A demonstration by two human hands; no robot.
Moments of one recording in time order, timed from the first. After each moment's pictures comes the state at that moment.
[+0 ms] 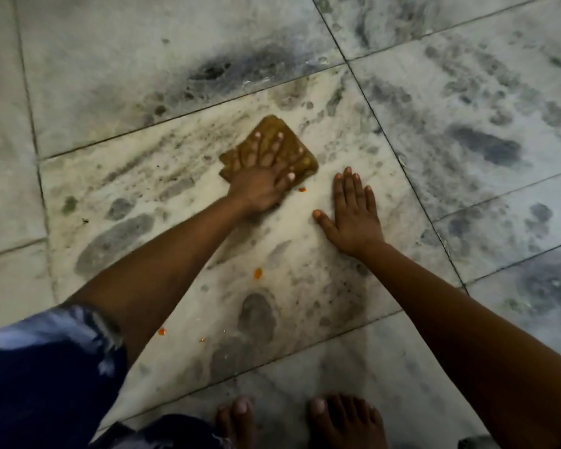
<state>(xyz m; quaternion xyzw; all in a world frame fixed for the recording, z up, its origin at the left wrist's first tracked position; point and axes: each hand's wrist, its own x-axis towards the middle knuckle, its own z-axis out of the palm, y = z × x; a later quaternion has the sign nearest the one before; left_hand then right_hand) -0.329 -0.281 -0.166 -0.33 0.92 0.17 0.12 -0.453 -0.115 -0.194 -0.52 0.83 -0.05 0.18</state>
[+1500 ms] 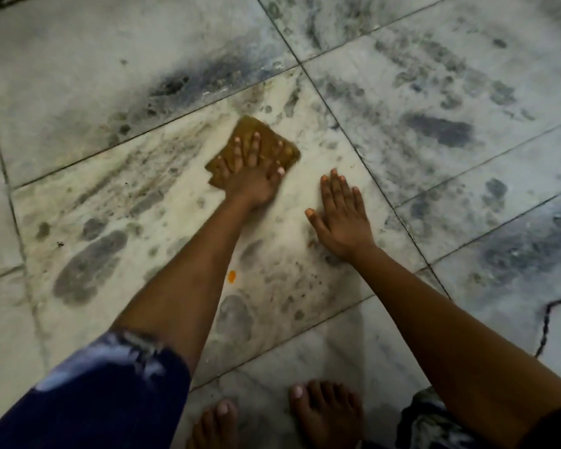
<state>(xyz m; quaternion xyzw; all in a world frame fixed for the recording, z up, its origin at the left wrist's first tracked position) -0.381 -0.250 -0.157 -0.42 0.88 0.20 0.13 -0.470 -0.078 -0.188 -0.49 0.85 -0.10 0.17</state>
